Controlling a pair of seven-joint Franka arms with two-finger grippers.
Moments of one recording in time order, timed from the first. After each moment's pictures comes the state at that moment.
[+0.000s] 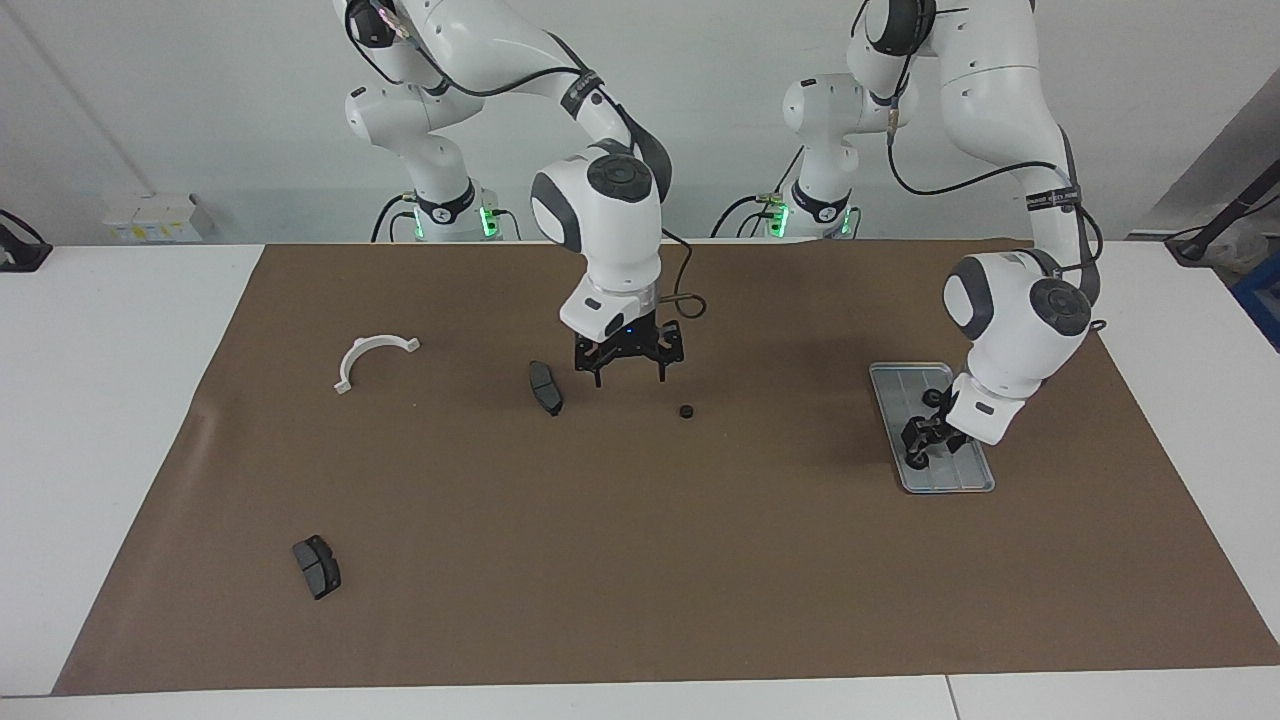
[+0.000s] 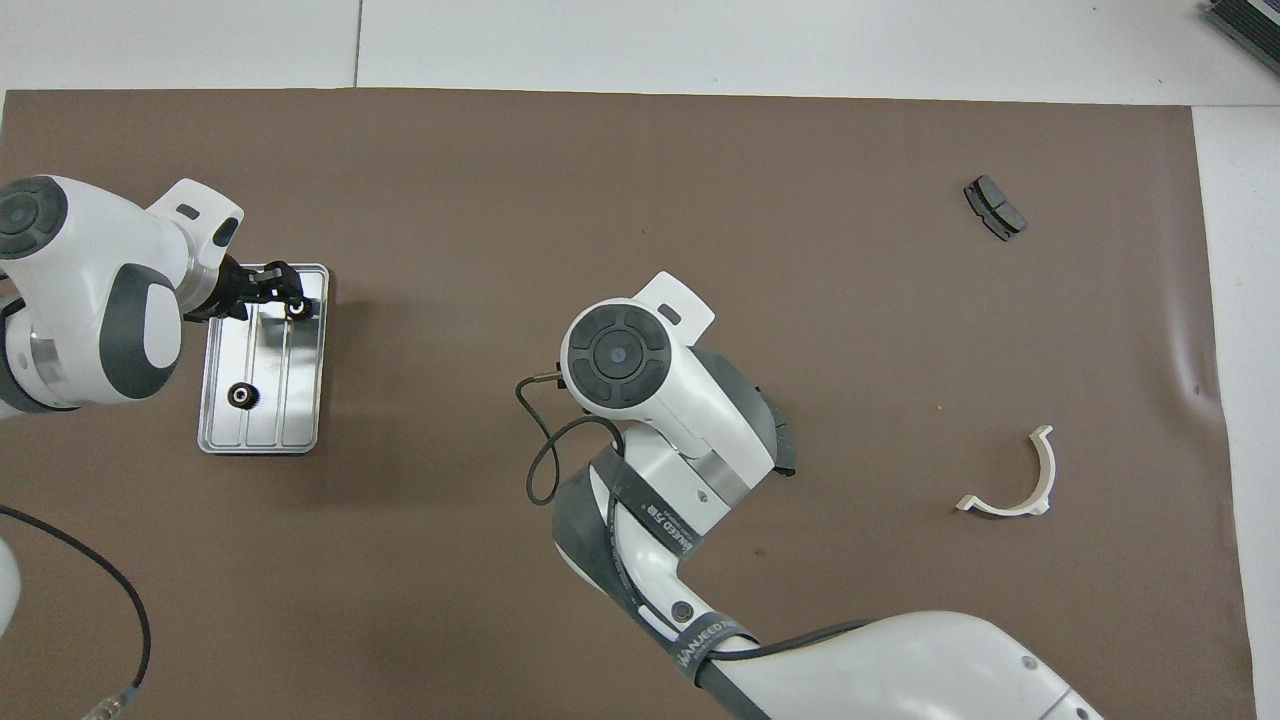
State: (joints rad) left arm 0.04 0.38 -0.04 -1.88 -0.03 2.31 -0.21; right arm 0.58 0.48 0.09 -1.64 -0.16 2.18 0.70
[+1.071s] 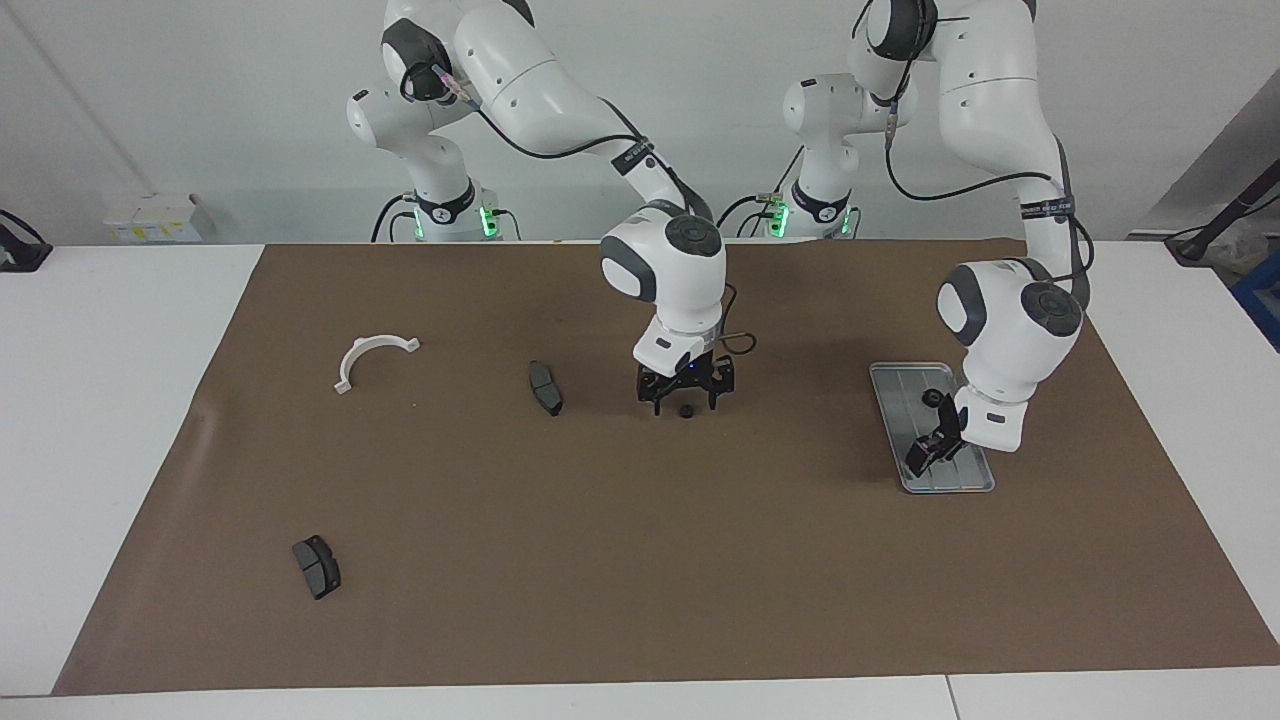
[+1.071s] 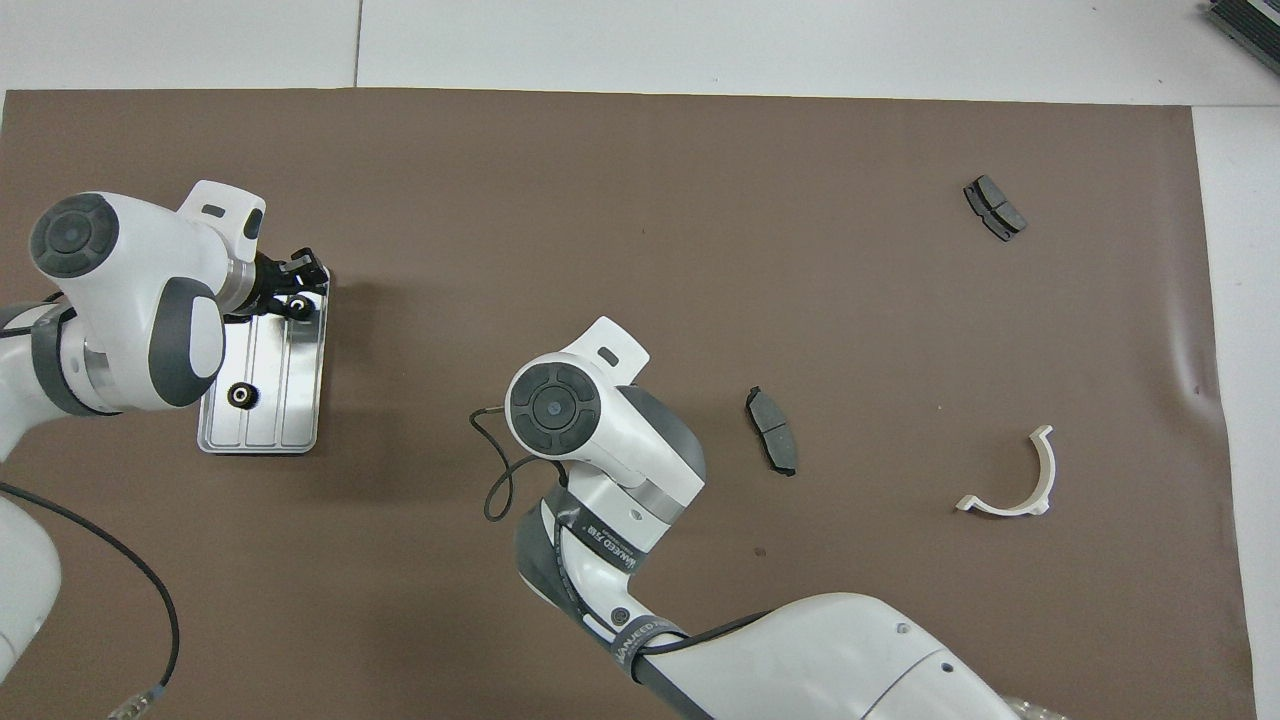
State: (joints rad) left arm 0.01 0.40 -0.05 -1.91 -0.03 2.43 -0.43; right arm 0.65 0.58 0.09 -1.63 -0.17 2.32 0.79
